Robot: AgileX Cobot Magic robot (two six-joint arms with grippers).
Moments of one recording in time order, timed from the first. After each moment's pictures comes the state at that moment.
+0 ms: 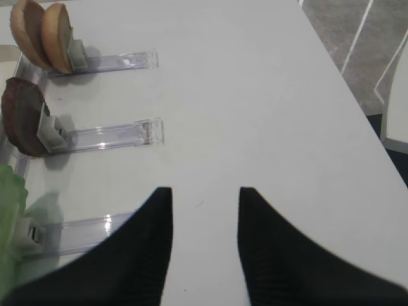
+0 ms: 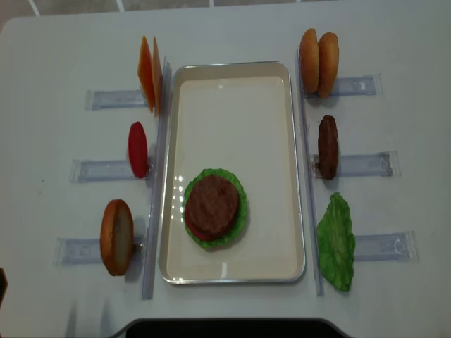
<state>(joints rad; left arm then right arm) 0.01 -0.02 -0.47 0.11 1.11 -0.04 -0.08 -0.01 -0.51 0.02 1.13 -0.01</state>
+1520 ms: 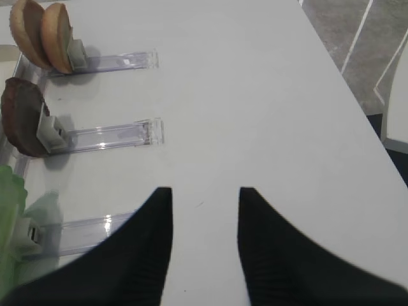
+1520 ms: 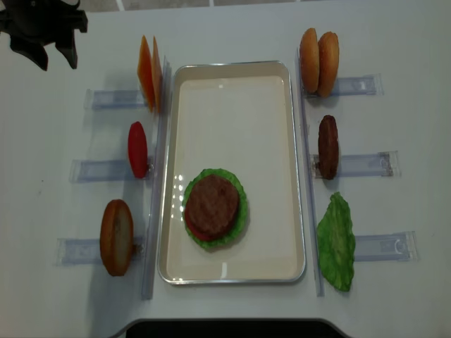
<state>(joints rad) 0.01 1.92 -1.68 0.18 1.21 -0.15 -0.08 -0.01 -0.51 0.02 1.13 -0.01</state>
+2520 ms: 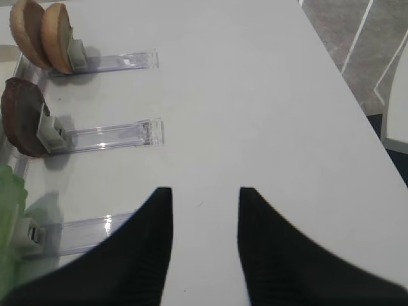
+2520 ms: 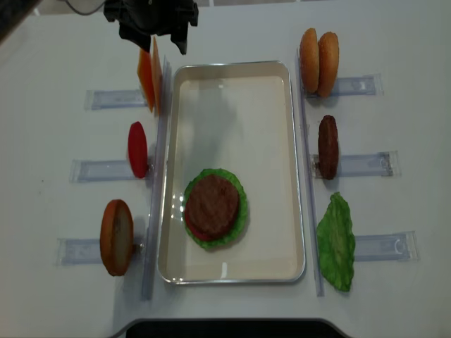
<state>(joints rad) -0.40 1.94 -1.70 0.17 1.05 -0.39 -0.08 -0.01 -0.51 0.02 1.13 -0.01</state>
